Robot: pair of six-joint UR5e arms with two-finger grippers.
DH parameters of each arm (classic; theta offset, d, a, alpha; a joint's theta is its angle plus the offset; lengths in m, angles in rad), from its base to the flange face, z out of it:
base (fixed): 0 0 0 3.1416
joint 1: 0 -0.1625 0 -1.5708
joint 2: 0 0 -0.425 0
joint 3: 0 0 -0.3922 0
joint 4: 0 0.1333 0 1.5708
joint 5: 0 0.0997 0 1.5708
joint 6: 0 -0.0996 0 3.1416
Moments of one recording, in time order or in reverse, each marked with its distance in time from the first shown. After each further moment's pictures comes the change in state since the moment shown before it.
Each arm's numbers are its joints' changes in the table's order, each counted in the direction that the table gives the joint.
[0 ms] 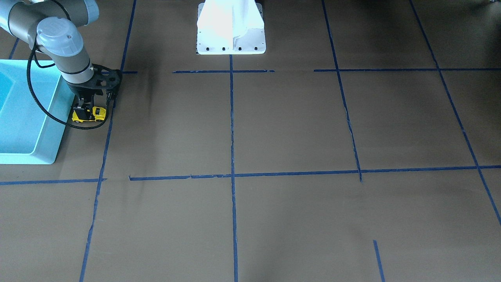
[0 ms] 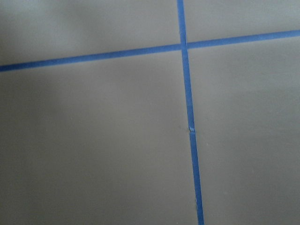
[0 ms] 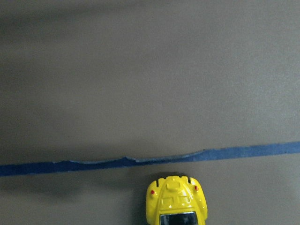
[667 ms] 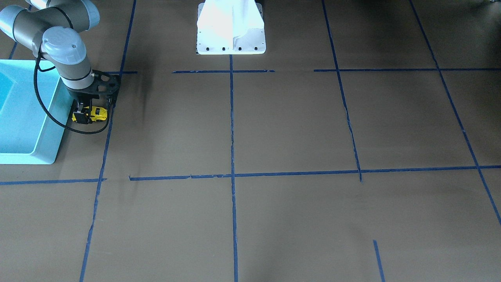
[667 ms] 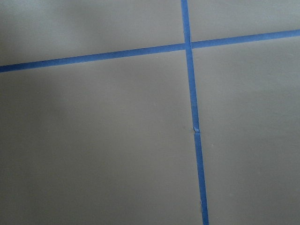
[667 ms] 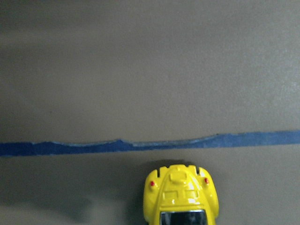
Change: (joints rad) left arm -0.001 0.003 0.009 -0.007 0.000 -0.005; right arm 0.010 0.002 -0.055 0.001 -0.019 0.038
